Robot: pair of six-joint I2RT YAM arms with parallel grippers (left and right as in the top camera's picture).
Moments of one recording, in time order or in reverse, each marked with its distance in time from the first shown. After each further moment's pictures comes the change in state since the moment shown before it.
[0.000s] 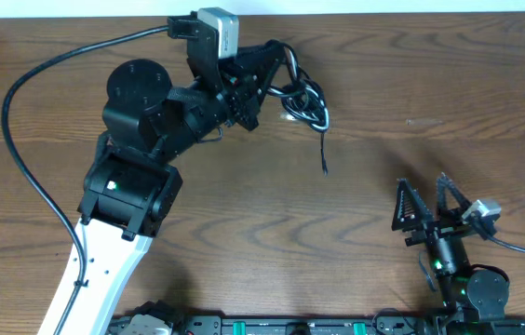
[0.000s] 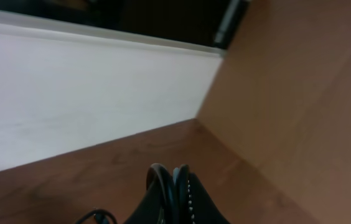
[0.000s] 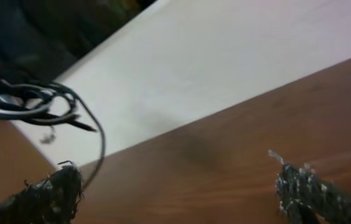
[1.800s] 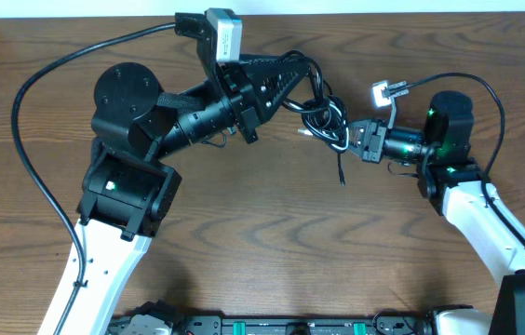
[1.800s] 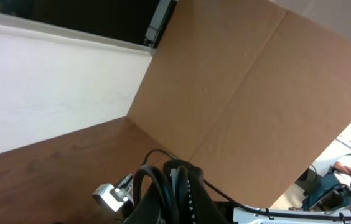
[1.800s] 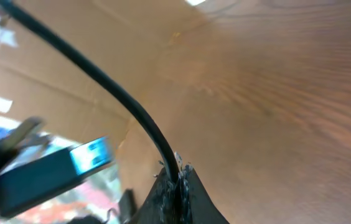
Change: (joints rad) left arm 0.006 -0.001 0.000 0.129 0.252 -0.194; right arm 0.044 1.443 0.772 0.153 -0.884 -0.019
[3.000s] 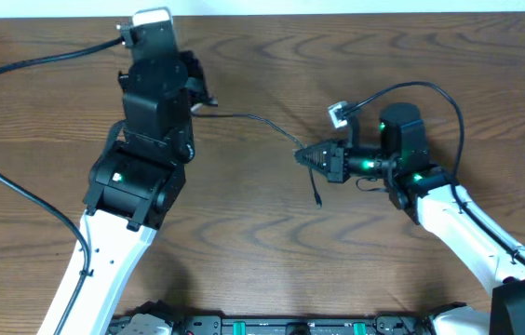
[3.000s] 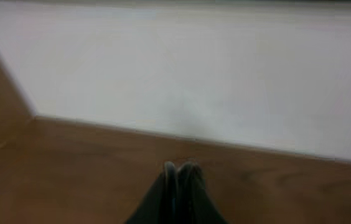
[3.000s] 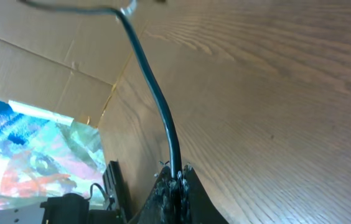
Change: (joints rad) left arm 0.000 0.031 0.000 -0.373 -1.289 0.393; right arm 0.196 0.000 0.004 -0.155 0.138 -0.106
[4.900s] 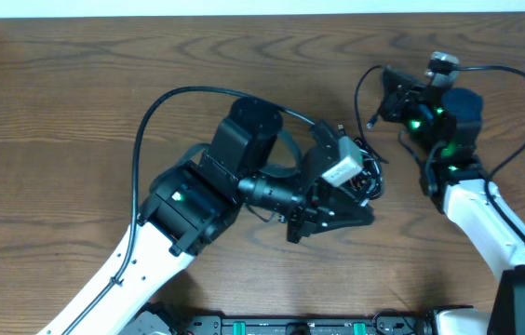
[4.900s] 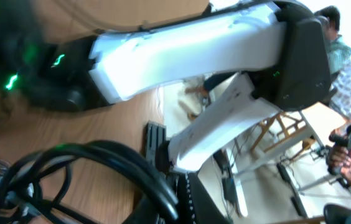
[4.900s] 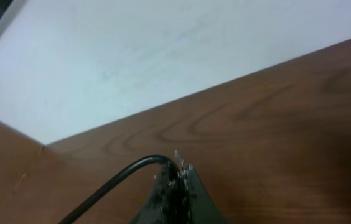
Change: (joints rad) left arm -0.365 0.027 -0.001 -0.126 1.573 0.068; right arm -0.205 0.030 0.000 0.352 0.658 0.067
